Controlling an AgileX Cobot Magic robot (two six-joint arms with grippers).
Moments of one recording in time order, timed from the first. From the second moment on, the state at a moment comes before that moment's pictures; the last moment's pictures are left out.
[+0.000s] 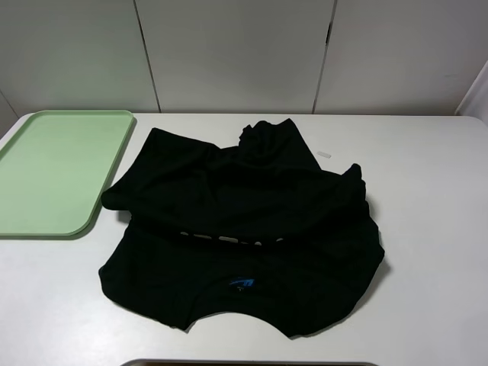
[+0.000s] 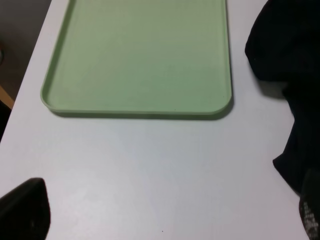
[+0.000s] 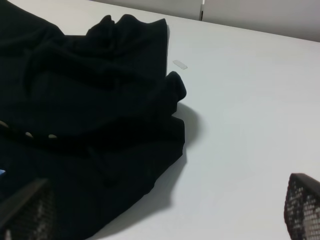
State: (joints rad) left arm -0.01 0.00 -0.49 0.15 1.06 -0.07; right arm 0.28 -0.01 -0.49 0.02 1.03 -0.06
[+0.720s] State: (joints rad) left arm -0.04 0.00 -0.49 0.15 1.06 -0.06; right arm 0.28 0.00 -0.49 0.00 1.03 -0.04
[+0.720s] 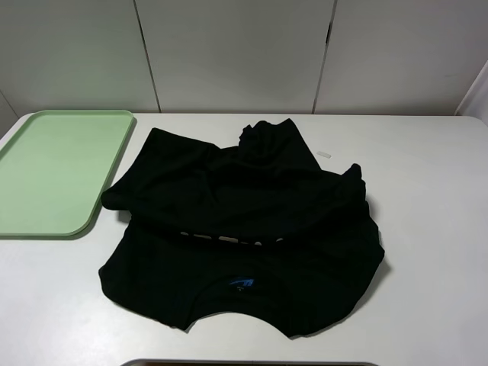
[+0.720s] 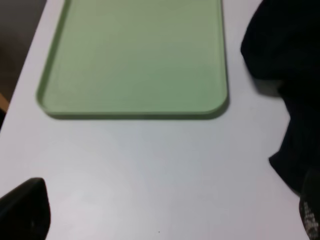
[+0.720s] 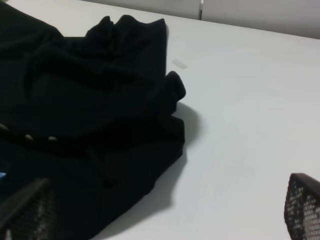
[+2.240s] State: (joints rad) left arm -0.67 1.02 -0.80 0.36 1.14 0.48; right arm 0.62 1.32 -0.75 -0.54 0.70 -0.52
